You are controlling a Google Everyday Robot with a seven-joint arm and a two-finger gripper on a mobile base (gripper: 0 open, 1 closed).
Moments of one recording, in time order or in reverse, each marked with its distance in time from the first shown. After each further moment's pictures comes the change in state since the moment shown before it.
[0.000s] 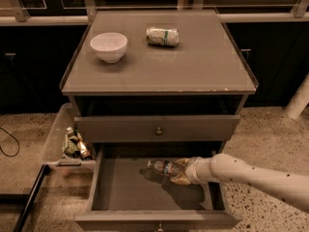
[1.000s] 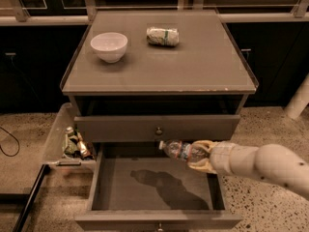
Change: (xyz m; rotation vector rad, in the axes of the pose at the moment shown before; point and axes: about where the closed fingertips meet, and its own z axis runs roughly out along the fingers) arm -0.084 -0.017 -0.186 0.168 -0.101 -0.139
